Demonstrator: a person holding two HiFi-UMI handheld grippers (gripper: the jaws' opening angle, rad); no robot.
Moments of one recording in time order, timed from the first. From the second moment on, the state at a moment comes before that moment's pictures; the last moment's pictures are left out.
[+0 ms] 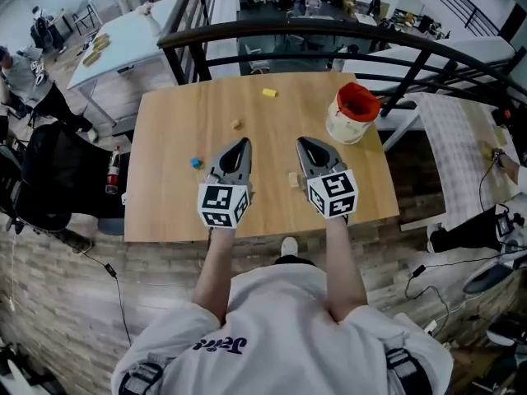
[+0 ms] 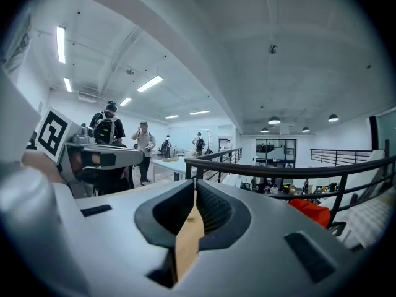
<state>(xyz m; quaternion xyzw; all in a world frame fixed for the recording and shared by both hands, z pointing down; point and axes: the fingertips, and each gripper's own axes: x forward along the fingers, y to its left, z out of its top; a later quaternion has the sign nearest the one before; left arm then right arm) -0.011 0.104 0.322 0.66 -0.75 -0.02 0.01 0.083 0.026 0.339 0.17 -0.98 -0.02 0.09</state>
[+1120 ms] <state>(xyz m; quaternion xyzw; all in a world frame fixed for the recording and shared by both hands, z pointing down) 0.008 -0.047 0.588 0.76 -0.59 0.10 0.24 0.105 -0.007 0.661 0.11 -0.88 0.13 0.43</state>
